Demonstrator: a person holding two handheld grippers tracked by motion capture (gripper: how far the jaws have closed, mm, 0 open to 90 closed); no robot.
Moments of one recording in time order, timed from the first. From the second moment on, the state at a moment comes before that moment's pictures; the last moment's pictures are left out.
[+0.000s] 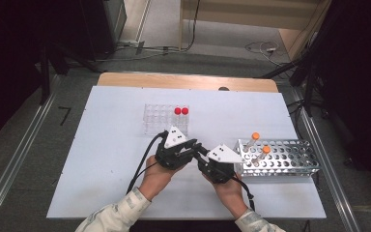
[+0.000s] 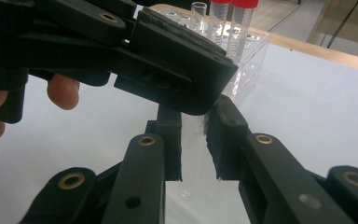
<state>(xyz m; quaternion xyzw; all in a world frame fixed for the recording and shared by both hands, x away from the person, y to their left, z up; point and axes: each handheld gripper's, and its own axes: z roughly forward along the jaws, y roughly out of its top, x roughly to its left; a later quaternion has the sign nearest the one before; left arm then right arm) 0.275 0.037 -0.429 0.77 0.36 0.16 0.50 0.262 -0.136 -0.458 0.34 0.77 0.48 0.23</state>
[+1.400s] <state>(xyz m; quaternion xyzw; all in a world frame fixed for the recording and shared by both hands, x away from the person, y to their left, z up) 0.306 0.111 -0.397 0.68 0.46 0.18 0.54 0.215 -0.210 -0.434 0.34 0.79 0.48 0.17</state>
